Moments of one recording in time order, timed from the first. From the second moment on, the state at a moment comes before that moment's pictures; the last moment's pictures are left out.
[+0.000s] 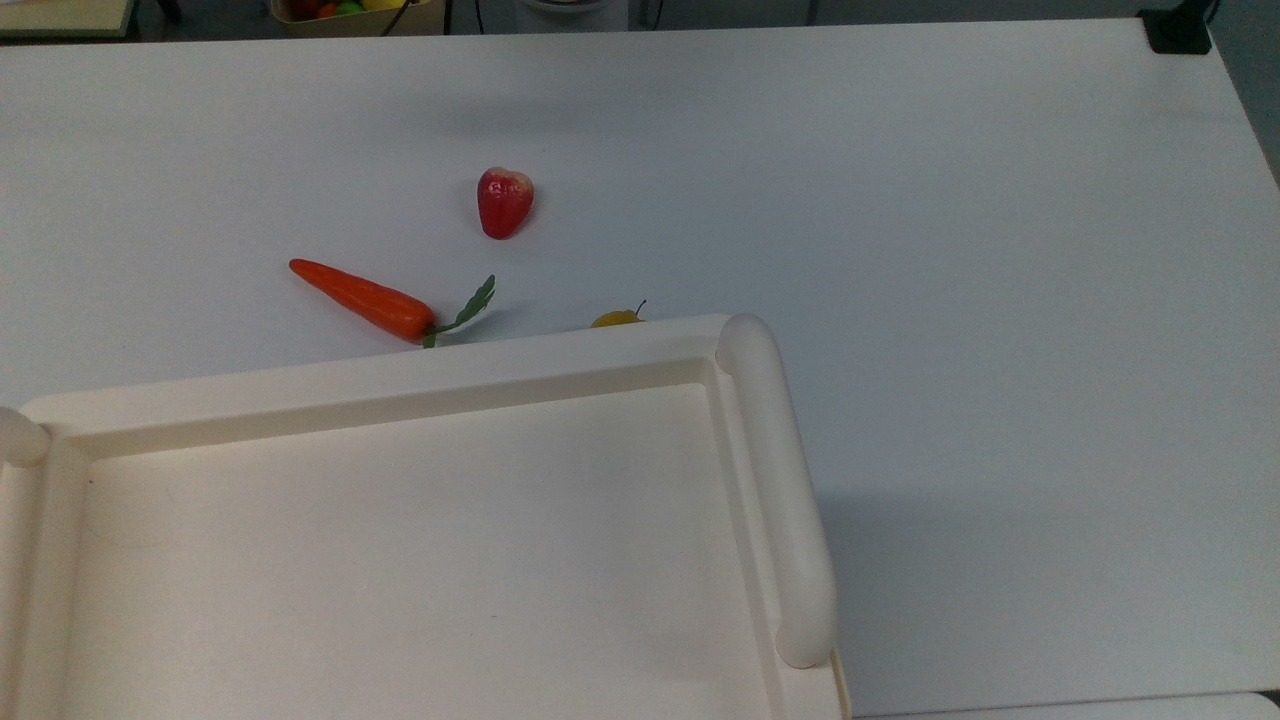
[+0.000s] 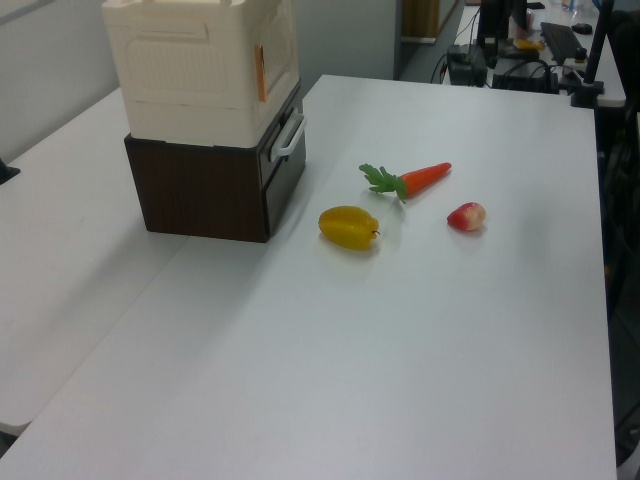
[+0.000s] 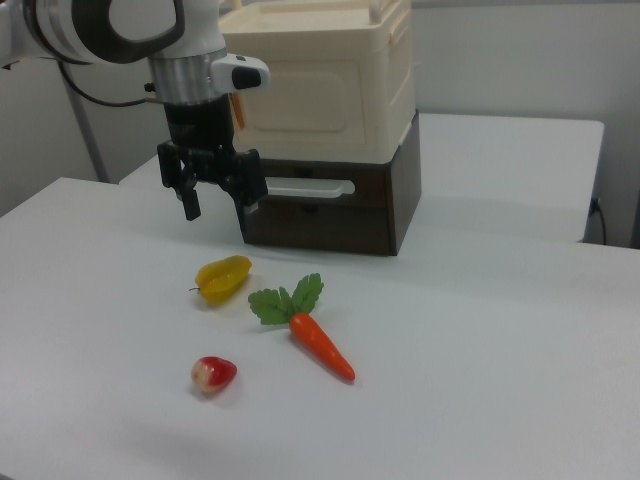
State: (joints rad) arm 0.08 0.01 -0.25 -1.55 -0.06 1.47 -0.17
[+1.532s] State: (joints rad) arm 0.08 0.02 -0.26 -1.55 0.04 1.68 -0.27
